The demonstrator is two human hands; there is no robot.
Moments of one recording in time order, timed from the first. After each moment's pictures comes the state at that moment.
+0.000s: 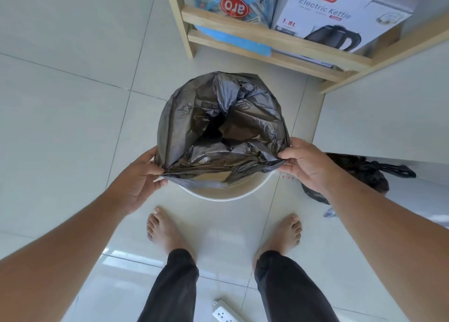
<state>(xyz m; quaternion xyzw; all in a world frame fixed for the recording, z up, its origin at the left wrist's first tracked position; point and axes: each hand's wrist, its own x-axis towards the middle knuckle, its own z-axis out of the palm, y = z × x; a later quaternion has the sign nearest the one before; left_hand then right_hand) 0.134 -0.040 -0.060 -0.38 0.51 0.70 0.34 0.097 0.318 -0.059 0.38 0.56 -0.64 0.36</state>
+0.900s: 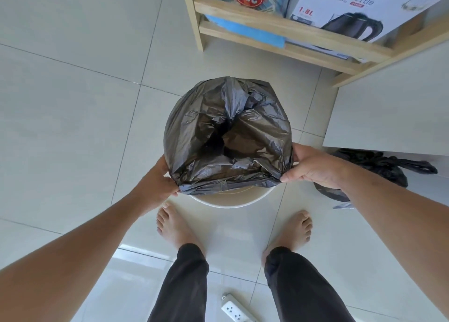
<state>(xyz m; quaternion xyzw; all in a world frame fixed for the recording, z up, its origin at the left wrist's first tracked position) 0.161 -0.045 -0.072 -0.21 0.77 0.45 0.41 0.106 0.321 -0.066 0.20 0.62 -0.52 0.55</state>
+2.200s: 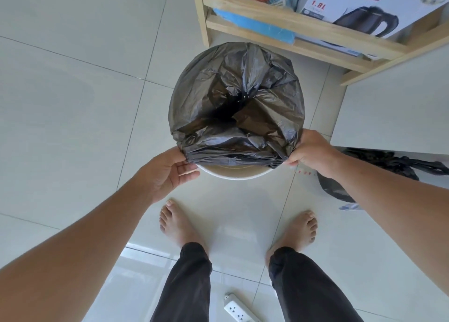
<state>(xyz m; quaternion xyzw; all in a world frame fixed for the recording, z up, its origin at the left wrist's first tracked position) 0.135 -0.034 -0.069 -0.40 0.47 0.69 0.38 0.084 0.289 -0.065 0.20 0.79 -0.39 0.42</state>
